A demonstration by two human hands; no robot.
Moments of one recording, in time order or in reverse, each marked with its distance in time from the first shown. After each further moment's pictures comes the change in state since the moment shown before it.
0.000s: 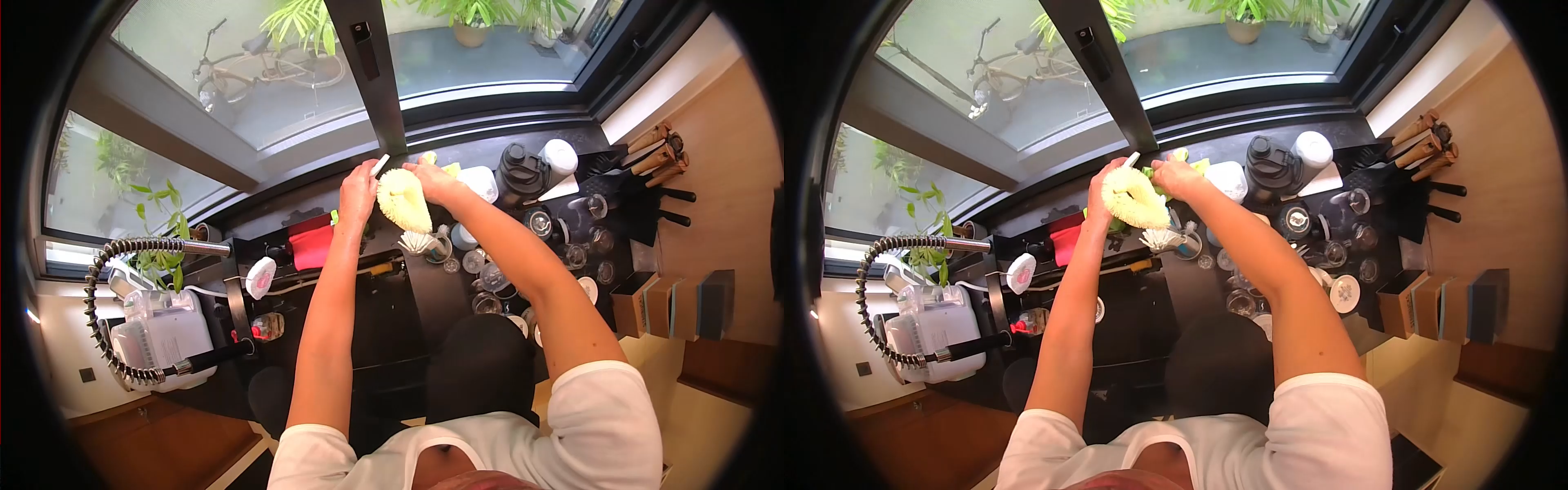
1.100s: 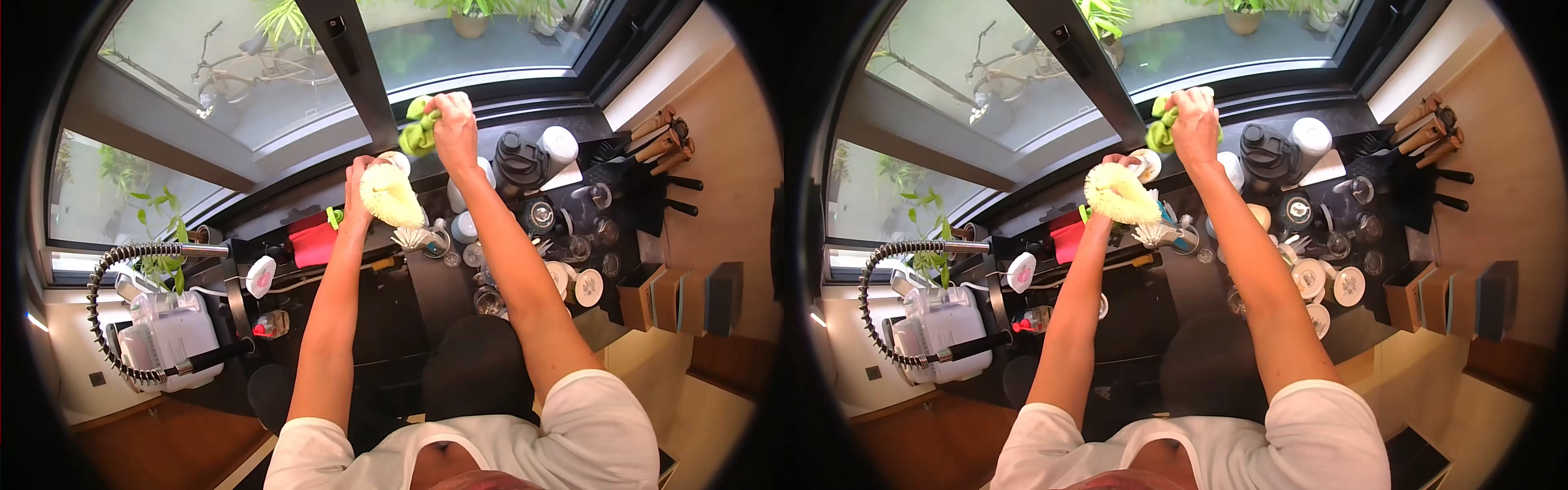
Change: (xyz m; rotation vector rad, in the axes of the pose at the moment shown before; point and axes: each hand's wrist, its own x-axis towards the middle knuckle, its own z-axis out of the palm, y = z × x) left_hand 0.001 -0.042 0.039 0.238 -0.041 0.137; right_hand -0.017 -0.009 -0.099 0.244 1.085 0.415
